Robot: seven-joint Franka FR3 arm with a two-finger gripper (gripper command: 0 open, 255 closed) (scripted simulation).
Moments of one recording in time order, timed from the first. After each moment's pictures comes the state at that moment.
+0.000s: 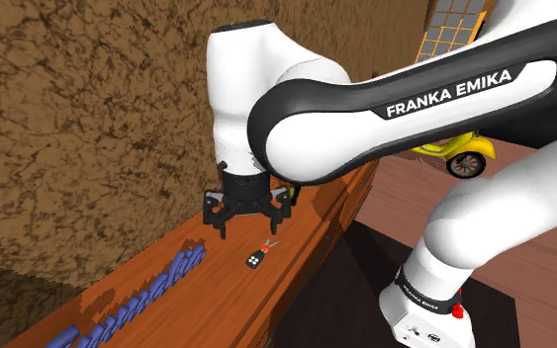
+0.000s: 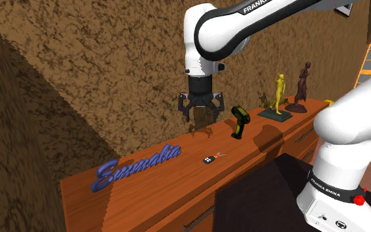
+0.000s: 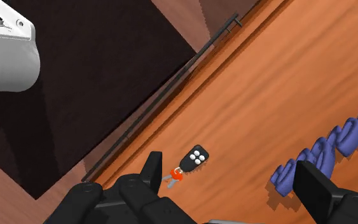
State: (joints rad) arm -0.18 -0.50 0.83 -2.39 0.32 1.98 1.21
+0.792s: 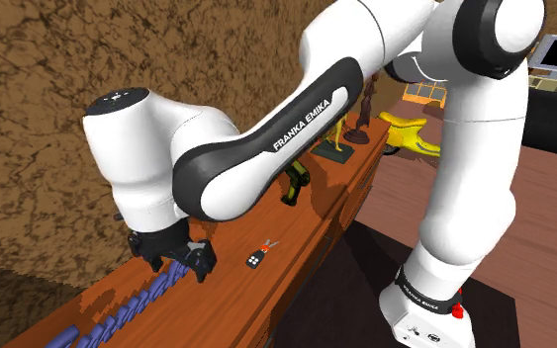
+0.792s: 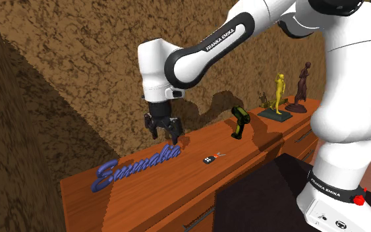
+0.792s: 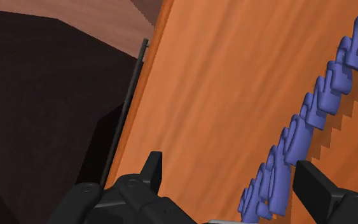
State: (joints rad) arm -0.28 0.34 1.12 -2.04 -0.41 2.08 2.20
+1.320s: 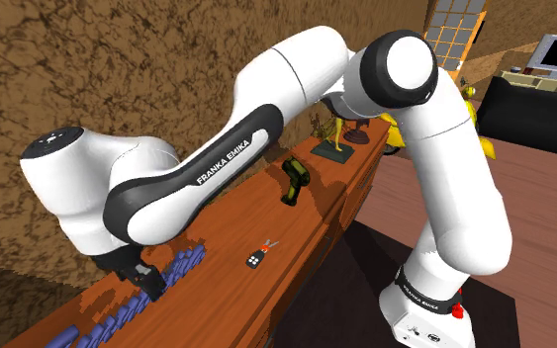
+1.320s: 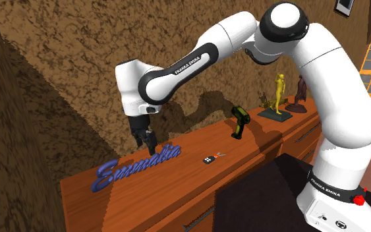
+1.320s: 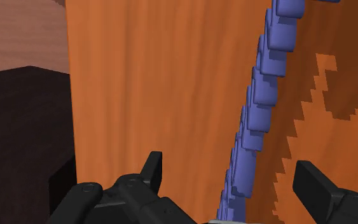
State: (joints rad) arm 0.06 0.67 0.84 -1.69 -0.61 2.00 2.51
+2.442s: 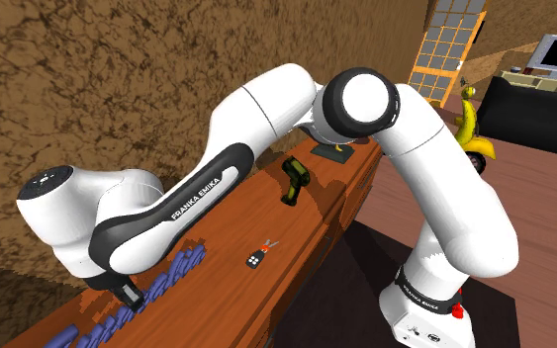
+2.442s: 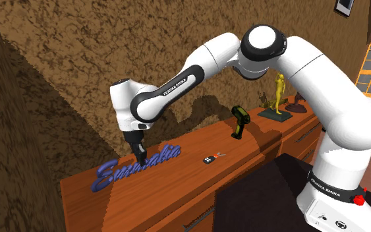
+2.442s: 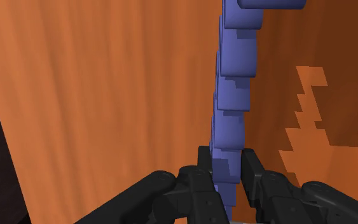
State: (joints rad) arm 0.18 0.86 0.73 -1.52 -0.68 2.02 2.61
